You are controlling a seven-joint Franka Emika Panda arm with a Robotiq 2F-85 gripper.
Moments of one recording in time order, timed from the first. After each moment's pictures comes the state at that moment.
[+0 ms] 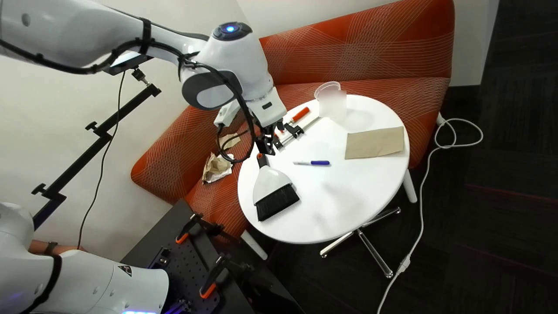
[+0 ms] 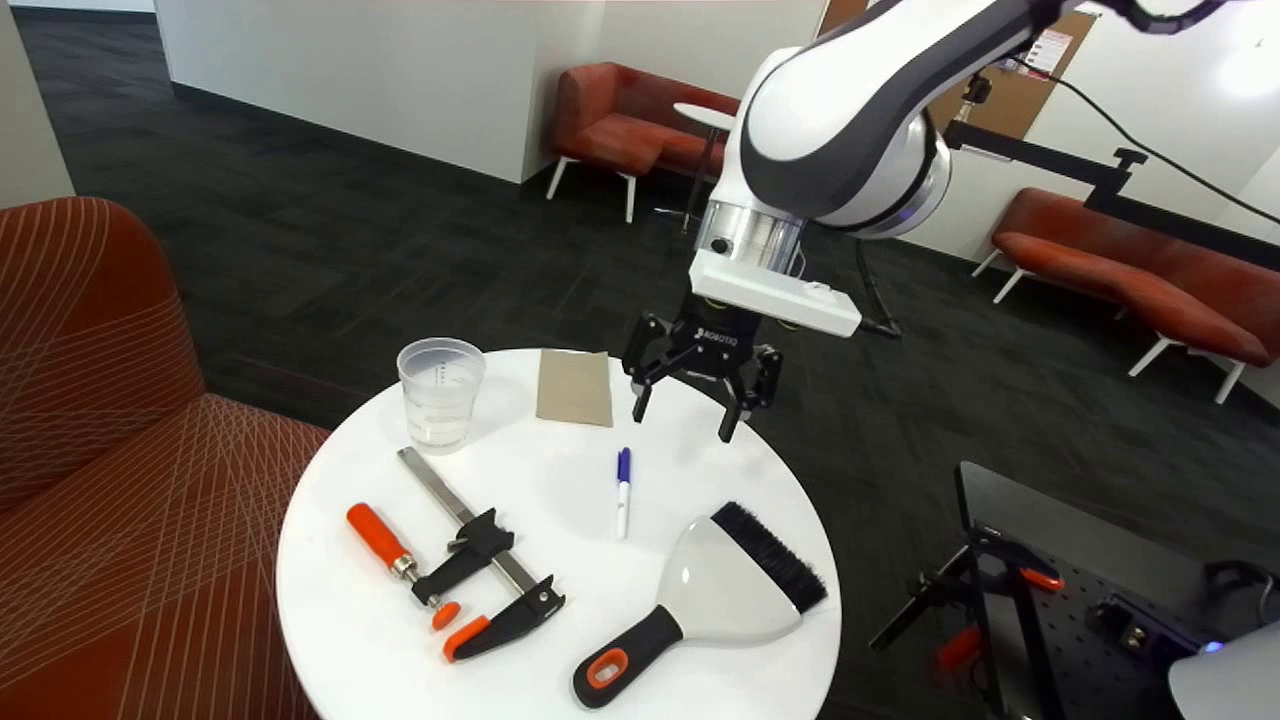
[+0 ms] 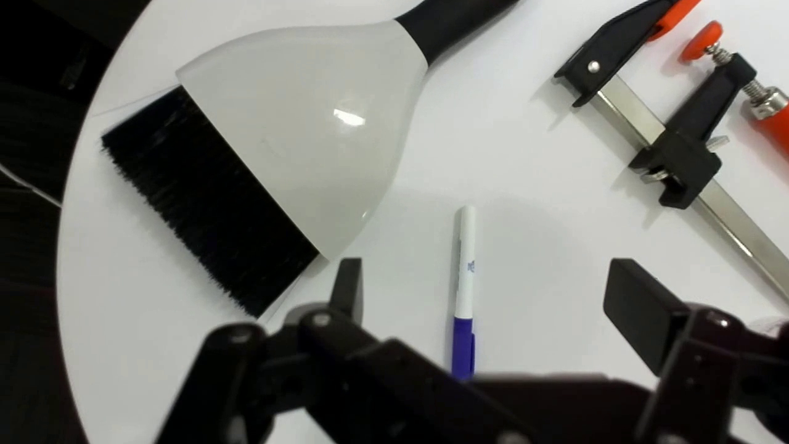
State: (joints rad) arm -0.03 0.43 -0.08 -2.15 0.51 2.44 0.60
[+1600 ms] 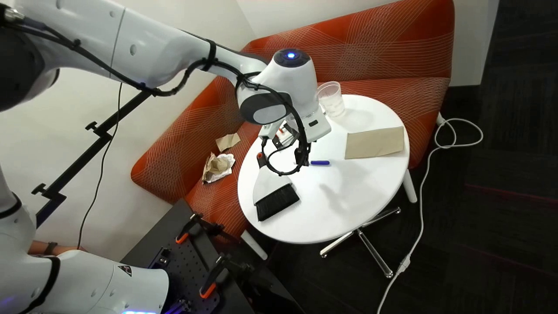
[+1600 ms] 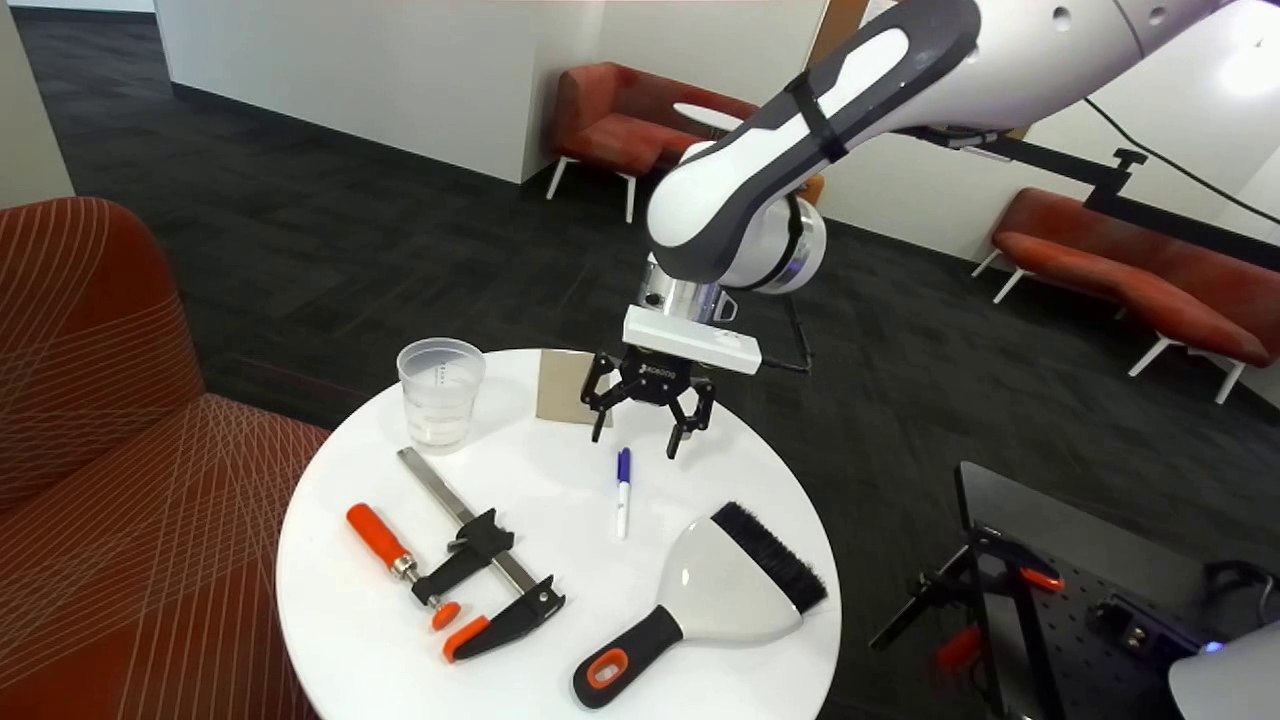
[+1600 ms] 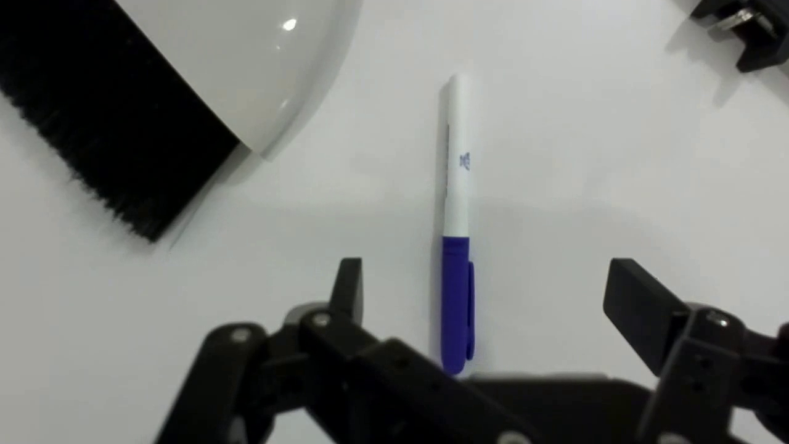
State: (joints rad) arm -0.12 0.77 -0.06 -1.85 0.51 2.43 0.57
